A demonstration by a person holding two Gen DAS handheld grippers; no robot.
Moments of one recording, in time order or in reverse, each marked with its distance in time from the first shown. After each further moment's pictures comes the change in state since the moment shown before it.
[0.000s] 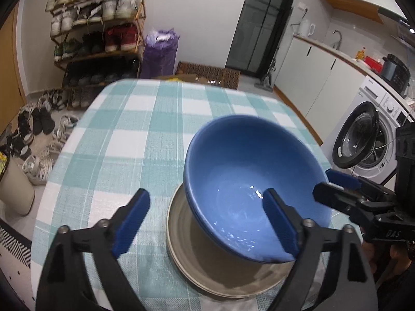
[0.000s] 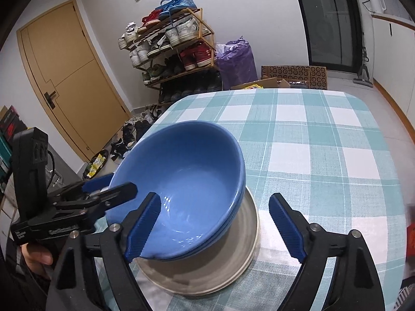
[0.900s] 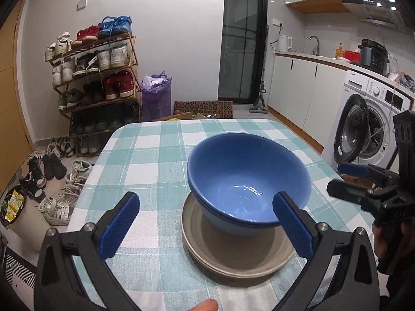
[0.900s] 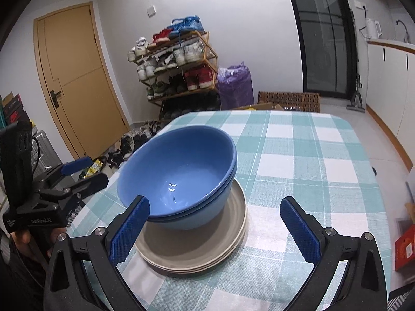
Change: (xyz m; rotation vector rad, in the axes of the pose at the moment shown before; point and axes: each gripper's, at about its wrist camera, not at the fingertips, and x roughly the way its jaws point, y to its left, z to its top) left arm -0.062 -0.014 -0.036 0.171 -0.212 0.053; right arm -0.056 0.006 -0.045 -0.073 -0.169 -0.039
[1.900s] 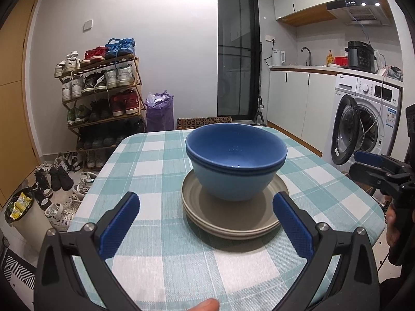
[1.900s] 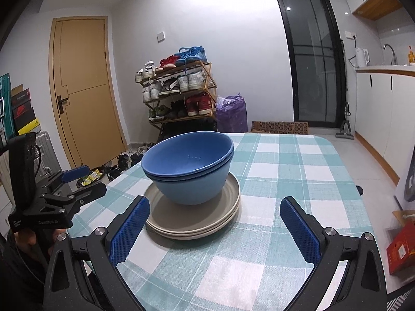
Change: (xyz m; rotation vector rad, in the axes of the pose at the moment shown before) left arm -0.056 -0.016 -0.069 0.039 -0.132 0.026; right arm -0.077 0.020 -0.074 -0.066 -0.191 -0.051
